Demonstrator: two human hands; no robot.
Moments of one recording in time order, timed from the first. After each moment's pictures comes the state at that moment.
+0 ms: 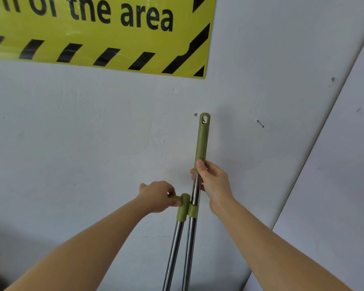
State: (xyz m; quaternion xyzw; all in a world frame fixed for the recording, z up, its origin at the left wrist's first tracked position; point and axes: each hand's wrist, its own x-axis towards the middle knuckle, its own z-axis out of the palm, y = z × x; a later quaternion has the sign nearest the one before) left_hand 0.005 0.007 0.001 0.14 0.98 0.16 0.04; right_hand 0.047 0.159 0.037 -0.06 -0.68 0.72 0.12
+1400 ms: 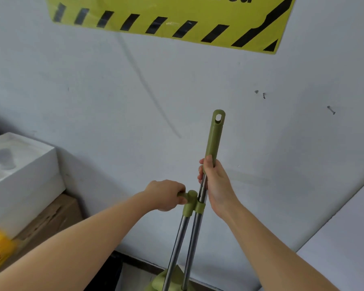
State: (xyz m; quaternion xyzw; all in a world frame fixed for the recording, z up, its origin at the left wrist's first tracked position) left_hand 0.114 -0.059 -0.027 0.08 0.98 0.10 0.12; right_hand 0.111 0.085 -0.001 0.07 -0.69 0.72 -0.04
